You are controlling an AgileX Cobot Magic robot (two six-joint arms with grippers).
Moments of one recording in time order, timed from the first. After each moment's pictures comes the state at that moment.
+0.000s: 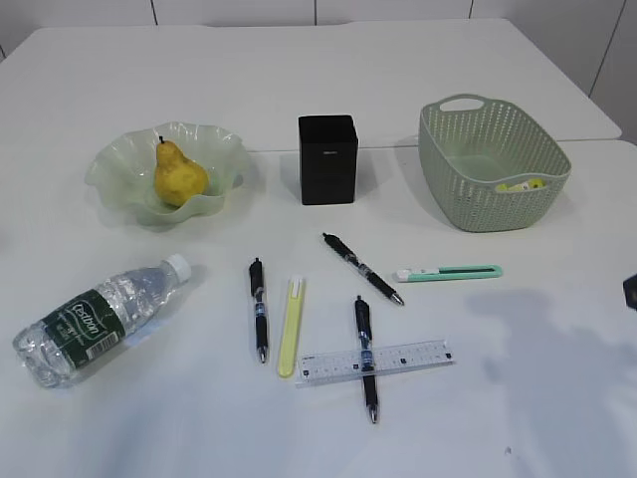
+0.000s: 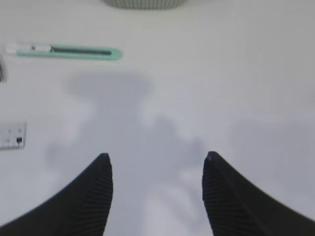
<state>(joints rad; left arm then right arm) -0.04 1.65 -1.59 -0.05 1.25 0.18 0.01 1.16 -0.58 -0.05 0.41 -0.02</state>
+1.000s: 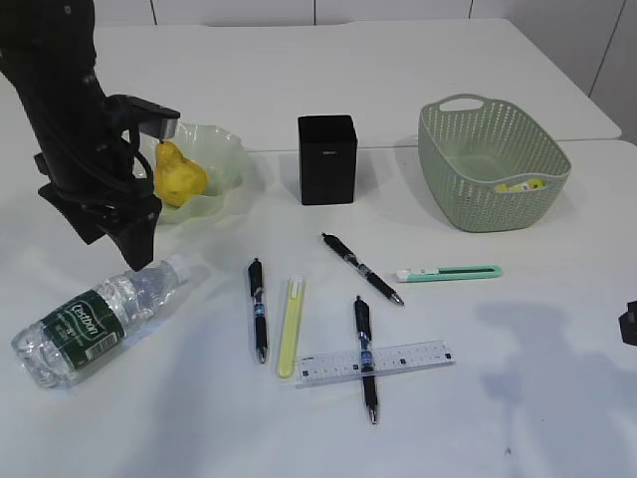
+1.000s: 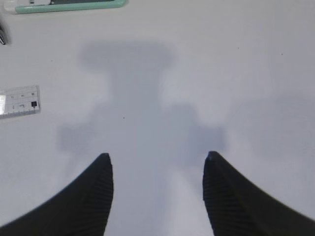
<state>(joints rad) -0.30 1.99 -1.59 -0.02 1.23 0.24 0.01 1.15 -0.55 0.06 0.50 -0.01</state>
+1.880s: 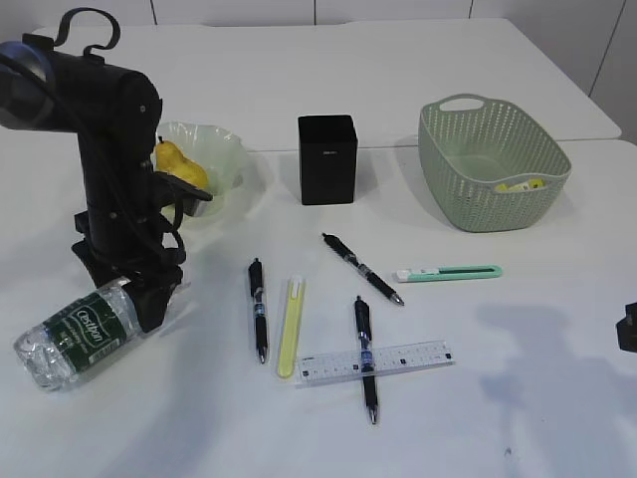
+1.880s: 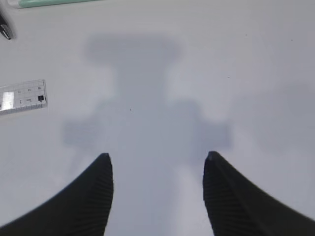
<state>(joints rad) -0.34 2.20 -1.59 0.06 1.21 0.23 0.01 1.15 -0.55 0.10 0.53 -0.01</state>
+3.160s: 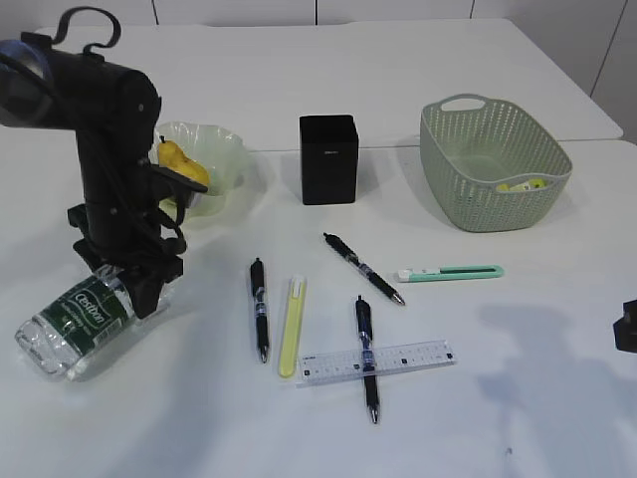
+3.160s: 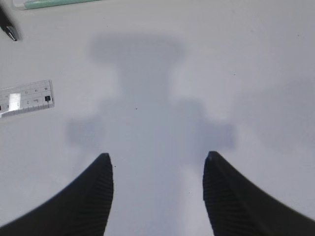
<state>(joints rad) -0.34 2.20 -1.59 0.10 1.19 0.15 0.01 1.15 -0.55 0.13 0.54 -0.01</state>
